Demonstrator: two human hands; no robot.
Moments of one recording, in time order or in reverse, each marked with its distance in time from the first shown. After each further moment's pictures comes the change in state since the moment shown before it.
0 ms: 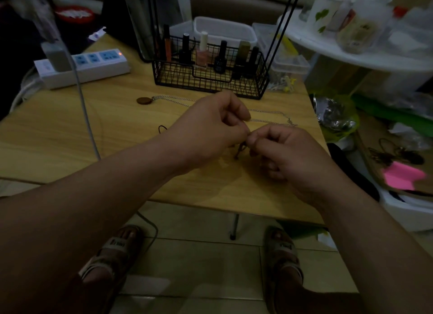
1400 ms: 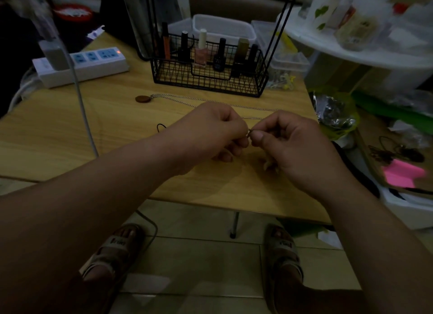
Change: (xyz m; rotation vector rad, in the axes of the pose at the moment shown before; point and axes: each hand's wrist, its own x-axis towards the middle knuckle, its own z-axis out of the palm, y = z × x) left_hand -0.001 0.005 0.005 -0.137 -0.083 -0.245; right_hand -0.001 0.001 -0.010 -0.252 0.101 -0.240
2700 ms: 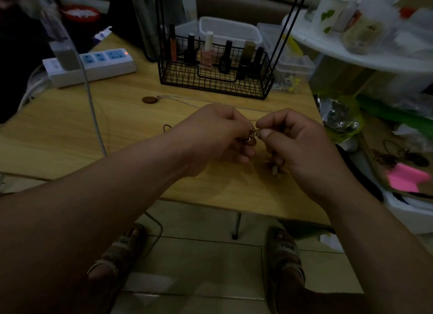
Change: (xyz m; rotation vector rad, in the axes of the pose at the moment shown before) left_hand -0.005 0.005 0.002 -0.247 -0.004 -0.075; right_hand -0.001 -0.004 0.006 0.197 0.011 0.016
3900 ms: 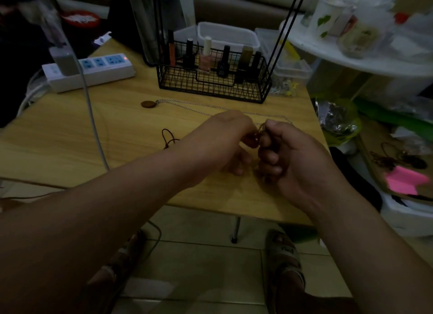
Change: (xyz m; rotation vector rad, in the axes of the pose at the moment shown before) left_hand -0.002 -0.002 0.009 0.109 -0.018 0.027; right_hand 0.003 -0.001 0.011 0.599 -0.038 0.372
